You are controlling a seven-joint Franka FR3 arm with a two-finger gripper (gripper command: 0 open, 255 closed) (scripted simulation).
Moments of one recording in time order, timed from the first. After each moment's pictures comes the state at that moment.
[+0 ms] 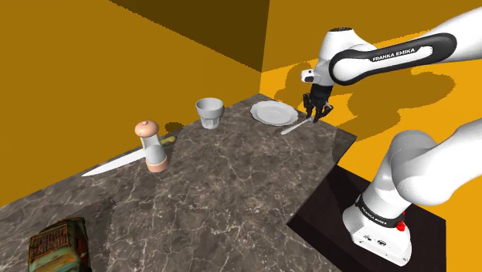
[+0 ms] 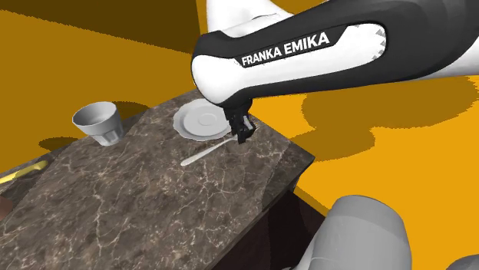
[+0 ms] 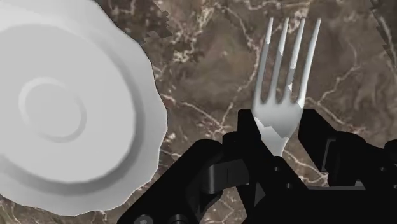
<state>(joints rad) 0.19 -0.62 -0.53 -2.63 -0.39 2.05 -1.34</state>
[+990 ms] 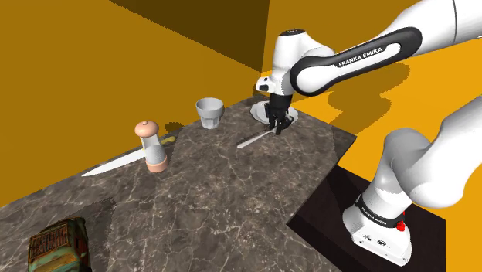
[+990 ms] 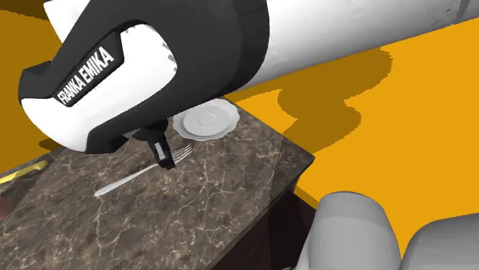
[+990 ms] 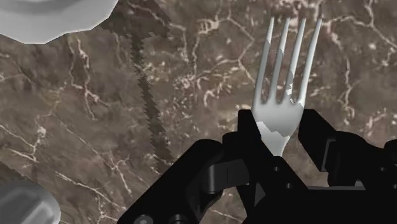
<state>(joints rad) 0.43 -0.39 -0.29 -2.50 -0.18 2.11 -1.02</state>
